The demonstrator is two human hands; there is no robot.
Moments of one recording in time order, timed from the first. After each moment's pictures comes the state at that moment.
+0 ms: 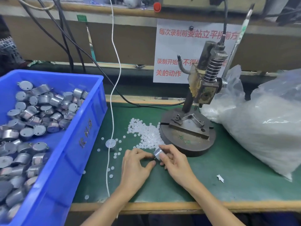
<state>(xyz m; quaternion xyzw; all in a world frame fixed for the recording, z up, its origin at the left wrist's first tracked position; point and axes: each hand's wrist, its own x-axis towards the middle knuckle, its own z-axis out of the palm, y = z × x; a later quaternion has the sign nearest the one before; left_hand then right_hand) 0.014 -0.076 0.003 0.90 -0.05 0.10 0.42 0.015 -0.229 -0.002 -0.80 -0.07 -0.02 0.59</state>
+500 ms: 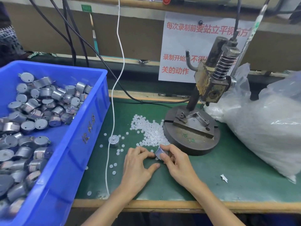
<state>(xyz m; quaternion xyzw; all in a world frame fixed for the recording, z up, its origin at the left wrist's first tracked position) 0.009 -0.068 -0.004 0.91 -0.08 0.09 0.40 0.015 -0.225 -0.003 -0.86 -0.13 -0.09 0.48</state>
